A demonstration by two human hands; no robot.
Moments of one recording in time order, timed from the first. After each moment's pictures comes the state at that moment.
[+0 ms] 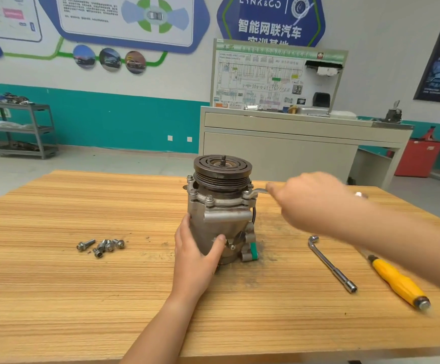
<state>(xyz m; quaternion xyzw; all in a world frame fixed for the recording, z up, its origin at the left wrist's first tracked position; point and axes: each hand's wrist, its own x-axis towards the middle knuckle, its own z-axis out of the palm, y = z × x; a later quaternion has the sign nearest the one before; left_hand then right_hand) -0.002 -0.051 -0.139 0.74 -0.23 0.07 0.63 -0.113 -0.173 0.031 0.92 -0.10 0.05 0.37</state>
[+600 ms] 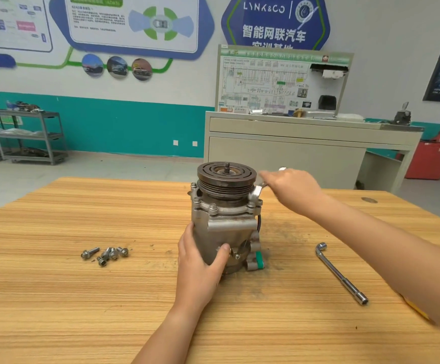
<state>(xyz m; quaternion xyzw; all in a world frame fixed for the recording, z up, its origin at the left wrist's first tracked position) -0.004 -0.049 -0.139 0.74 -0.23 0.06 0.63 -0.039 -0.243 0.003 0.94 -0.06 0.23 0.23</state>
